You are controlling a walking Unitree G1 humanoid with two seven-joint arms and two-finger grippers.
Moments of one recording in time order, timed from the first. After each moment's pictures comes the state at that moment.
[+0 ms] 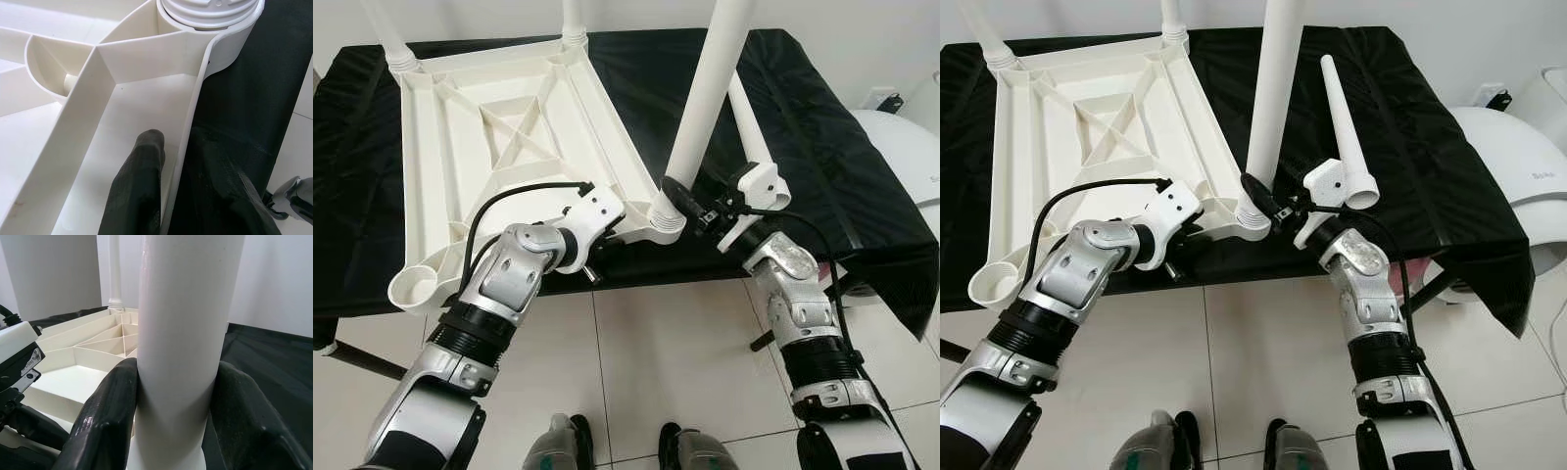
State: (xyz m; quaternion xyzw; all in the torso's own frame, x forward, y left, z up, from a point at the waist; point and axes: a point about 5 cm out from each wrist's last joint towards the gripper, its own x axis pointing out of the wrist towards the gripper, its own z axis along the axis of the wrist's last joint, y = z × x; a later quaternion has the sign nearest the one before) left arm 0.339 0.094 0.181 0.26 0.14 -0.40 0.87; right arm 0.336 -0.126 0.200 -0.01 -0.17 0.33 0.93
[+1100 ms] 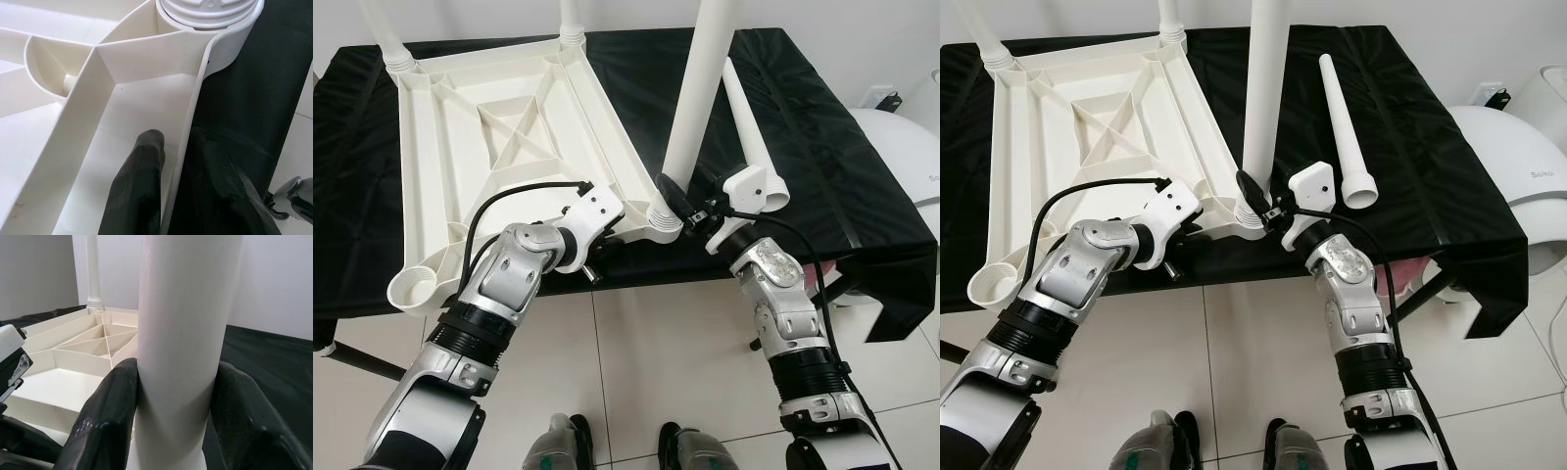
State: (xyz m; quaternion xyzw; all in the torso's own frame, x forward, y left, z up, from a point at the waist) left arm 0.339 0.095 0.182 0.26 0.14 -0.39 0.87; right arm 0.328 -0.112 0.204 -0.02 -0.20 0.27 0.94
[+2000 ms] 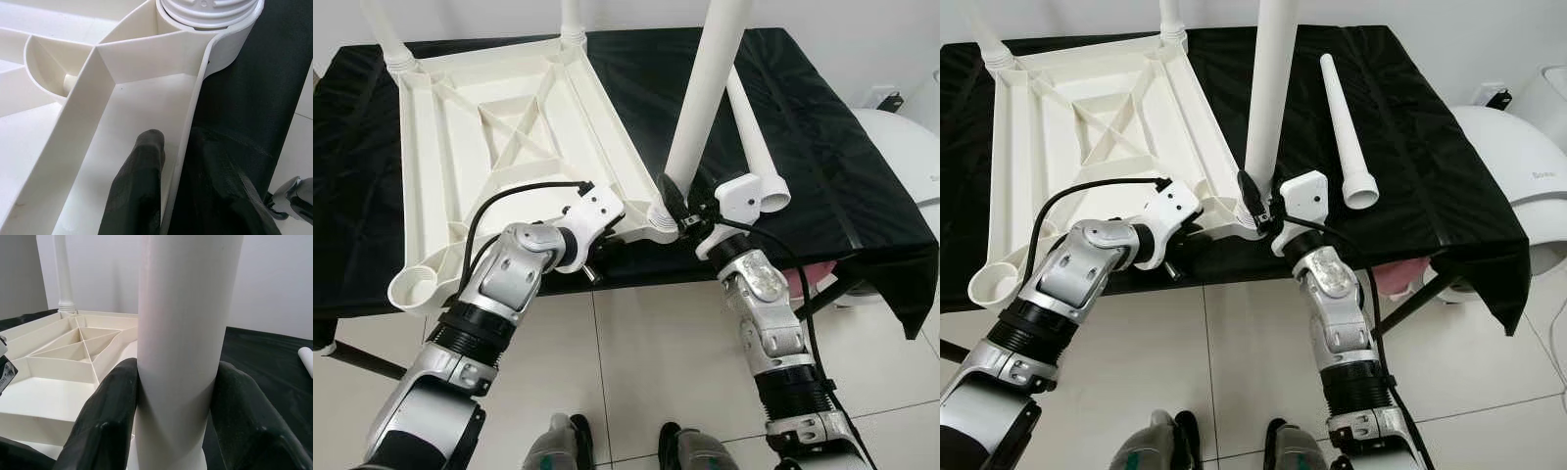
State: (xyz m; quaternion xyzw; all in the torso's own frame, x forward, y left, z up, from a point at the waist) left arm 0.339 0.095 0.182 0.26 0.14 -0.39 0.87; right arm 0.316 -0.100 0.200 -0.01 -0.21 0.21 0.96
